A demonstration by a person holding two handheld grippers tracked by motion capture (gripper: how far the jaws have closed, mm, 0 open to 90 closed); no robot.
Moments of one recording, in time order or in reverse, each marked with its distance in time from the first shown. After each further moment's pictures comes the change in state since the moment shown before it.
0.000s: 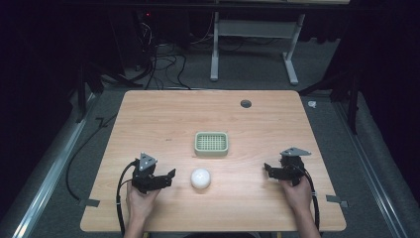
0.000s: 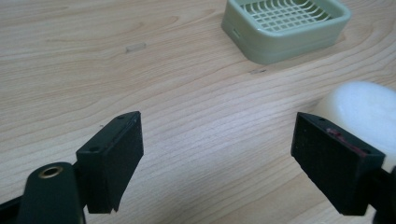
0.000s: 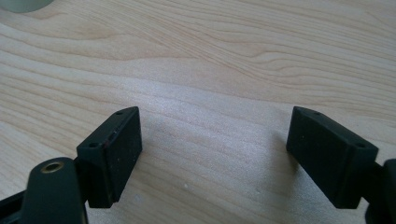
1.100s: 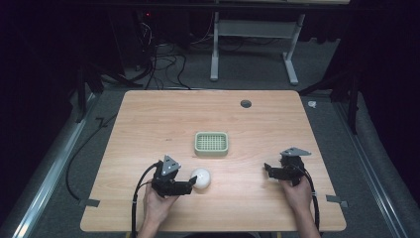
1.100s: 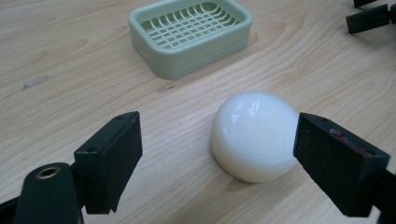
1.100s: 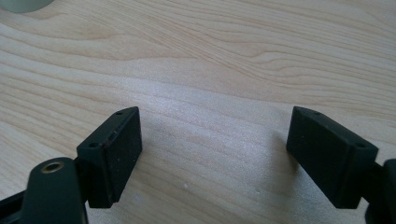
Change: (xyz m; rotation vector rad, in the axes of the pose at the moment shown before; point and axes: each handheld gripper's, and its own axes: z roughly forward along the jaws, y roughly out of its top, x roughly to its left) left arm -0.060 0.016 0.010 0.021 -0.126 0.128; right arm 0.000 0.000 0.000 0.002 0.000 0.000
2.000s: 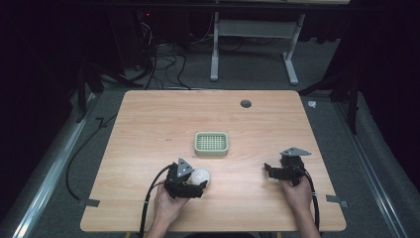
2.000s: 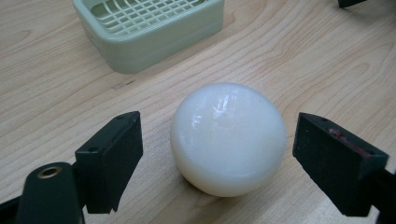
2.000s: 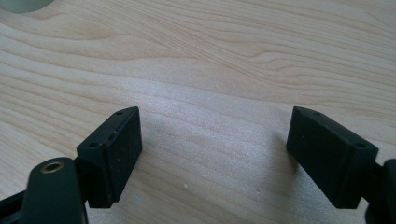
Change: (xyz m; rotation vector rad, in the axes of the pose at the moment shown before) left arm -0.019 -0.002 0.028 0.053 -0.033 0.047; right arm 0.000 0.000 0.000 0.000 0.000 0.000
